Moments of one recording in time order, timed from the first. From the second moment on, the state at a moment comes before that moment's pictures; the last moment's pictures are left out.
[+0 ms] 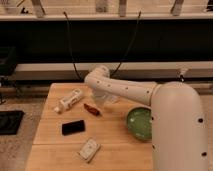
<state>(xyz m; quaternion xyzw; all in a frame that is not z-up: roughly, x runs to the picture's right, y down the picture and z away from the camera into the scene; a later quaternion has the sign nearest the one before) -0.028 0.110 0.876 -0.26 -0.19 -0.55 0.77</state>
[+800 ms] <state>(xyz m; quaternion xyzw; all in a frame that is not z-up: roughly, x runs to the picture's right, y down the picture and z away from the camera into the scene) -0.052 0.141 0.865 -0.23 -0.27 -0.65 0.68</state>
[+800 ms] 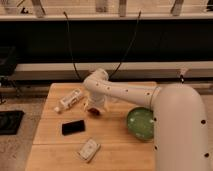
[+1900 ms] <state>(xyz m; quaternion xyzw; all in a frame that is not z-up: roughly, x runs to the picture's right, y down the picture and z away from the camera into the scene) -0.065 0.153 0.880 -0.21 -0.28 -0.70 0.62</state>
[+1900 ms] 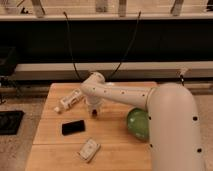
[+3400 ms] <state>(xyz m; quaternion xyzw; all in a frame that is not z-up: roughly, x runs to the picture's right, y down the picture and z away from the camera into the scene) -0.031 0.168 0.865 -0.20 -0.28 -0.71 0.62</state>
